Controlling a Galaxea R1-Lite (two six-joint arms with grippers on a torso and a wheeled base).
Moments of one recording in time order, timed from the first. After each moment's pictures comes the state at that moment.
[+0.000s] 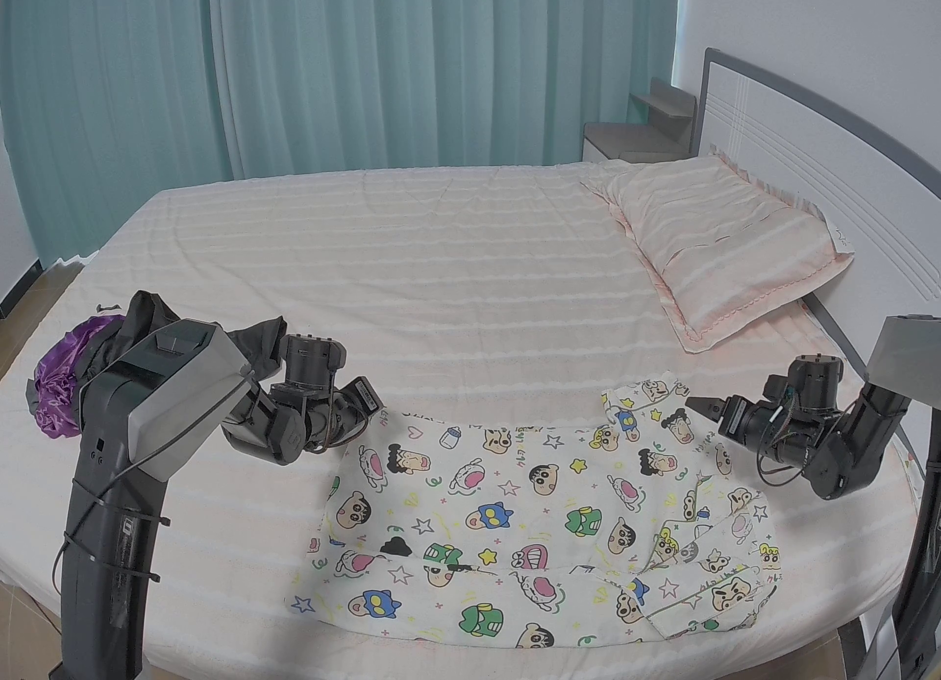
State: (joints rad) left arm -0.23 2.57 -1.41 -0.56 -0.04 -0.75; right arm 0.01 2.26 -0.65 -1.14 0.27 0.48
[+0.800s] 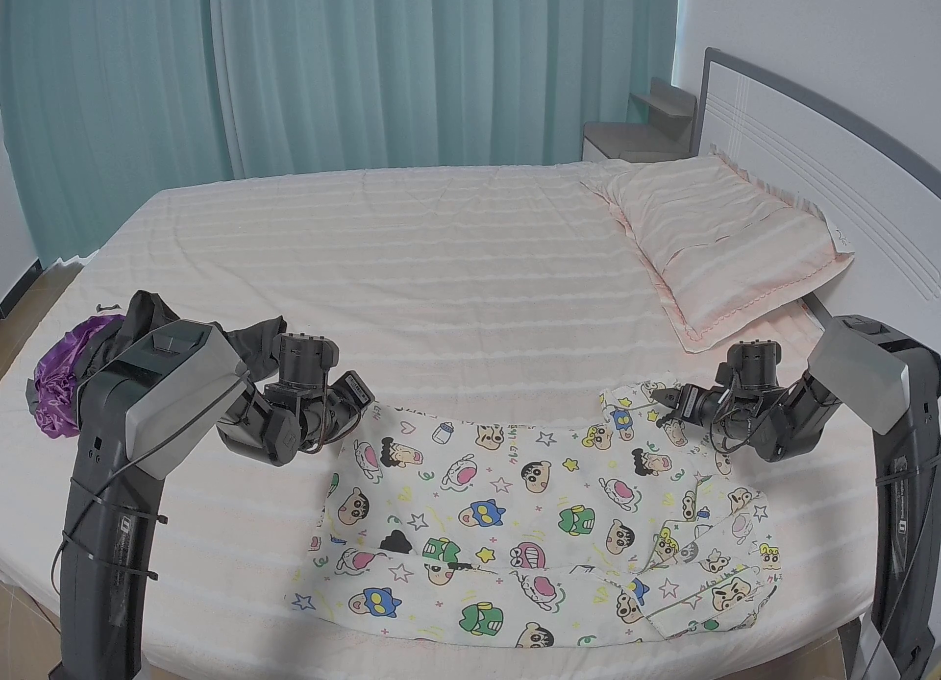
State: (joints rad) left arm -0.21 2.57 -1.40 -0.62 -0.01 -0.82; right arm 0.06 2.53 -1.17 -0.80 0.13 0.39
